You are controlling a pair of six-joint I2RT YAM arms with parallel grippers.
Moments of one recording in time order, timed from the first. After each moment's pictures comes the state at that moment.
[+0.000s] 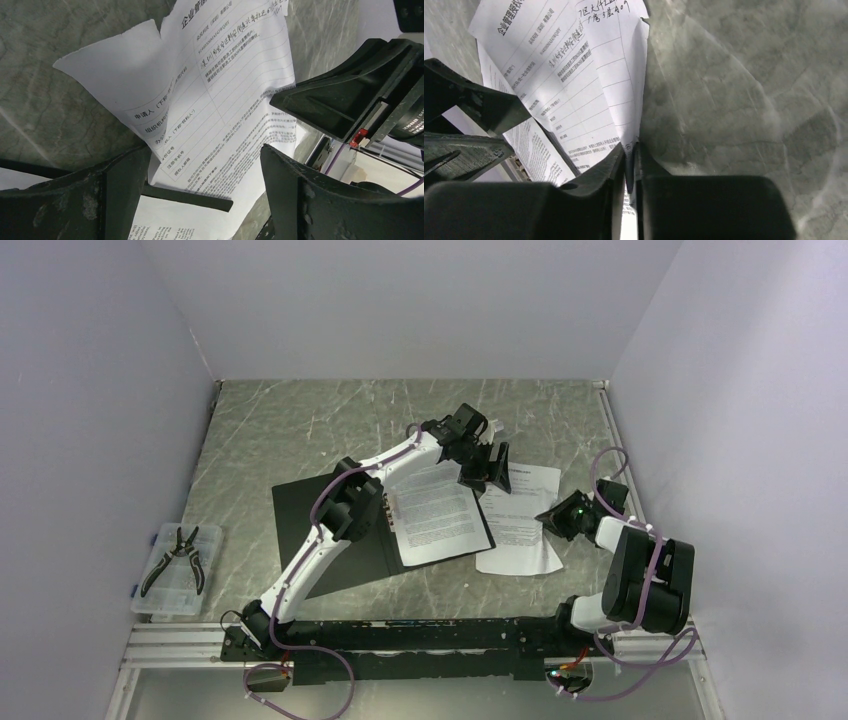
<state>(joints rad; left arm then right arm) -0.77 2.60 2.31 -0.61 0.57 -0.54 -0.32 1.39 0.46 0.00 -0.48 0.66</state>
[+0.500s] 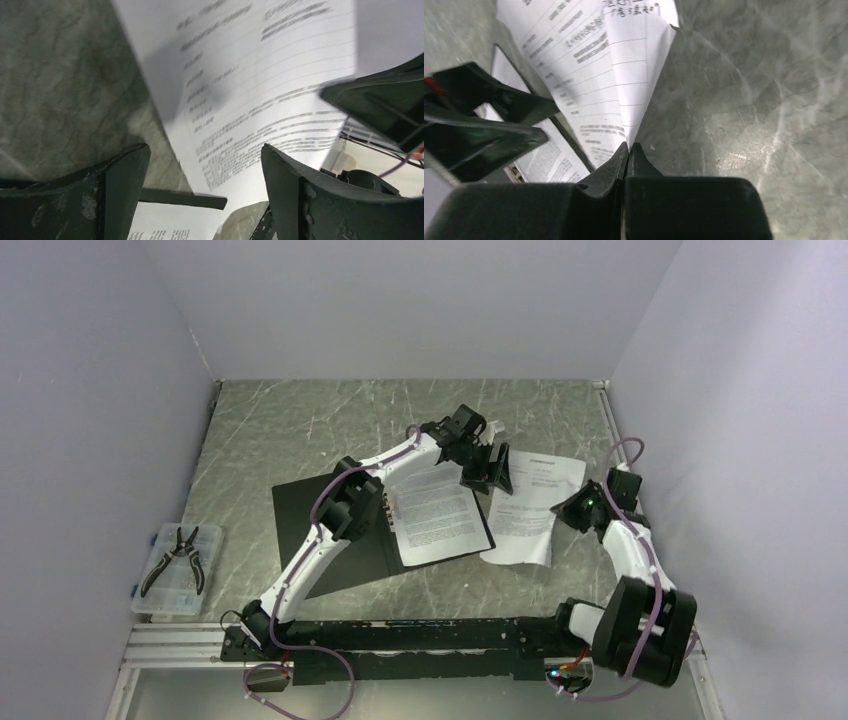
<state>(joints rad) -0.77 2.60 2.29 -0.57 0.63 -0.54 -0.32 1.19 0.54 -0.27 -0.36 0.61</state>
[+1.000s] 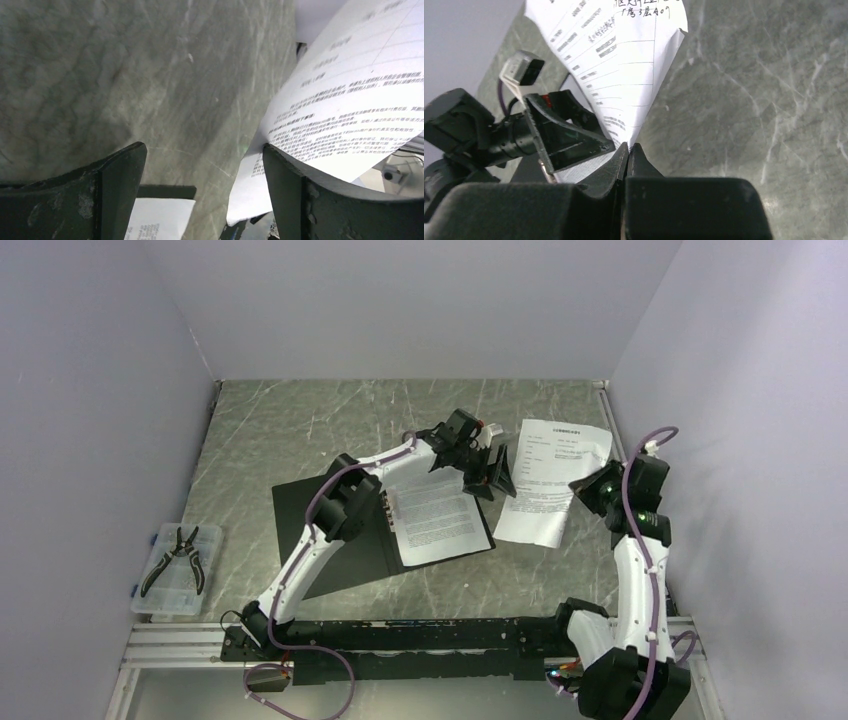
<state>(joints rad) -0.76 2.53 2.10 -0.36 0.77 -0.66 -0.32 0.89 0.74 -0.50 -0.27 0.60</state>
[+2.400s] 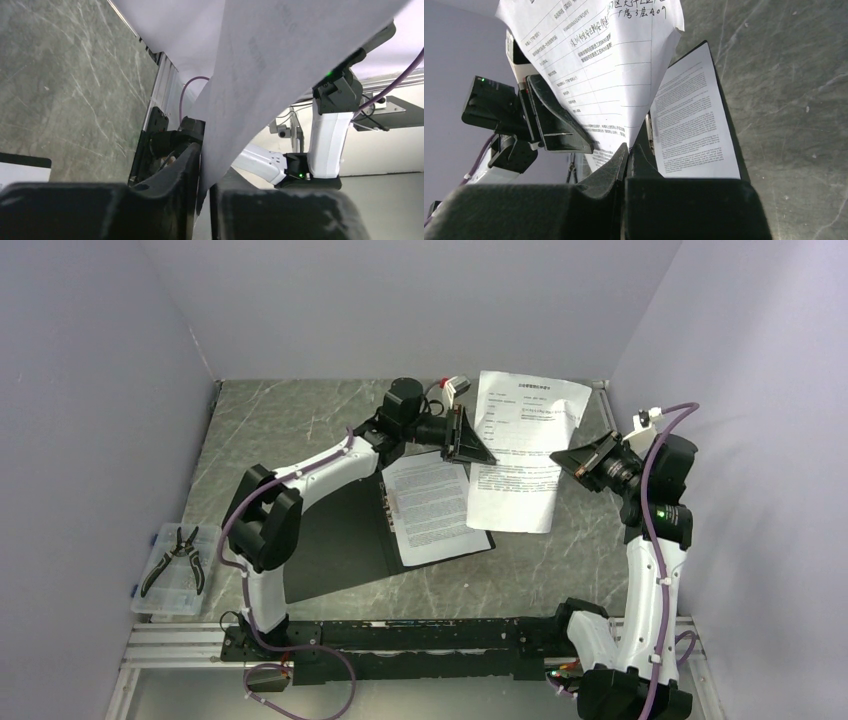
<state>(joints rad) -0.69 1.90 1.51 0.26 0.98 -1.07 -0.32 0.87 1.01 -0.58 -0.74 0.68</state>
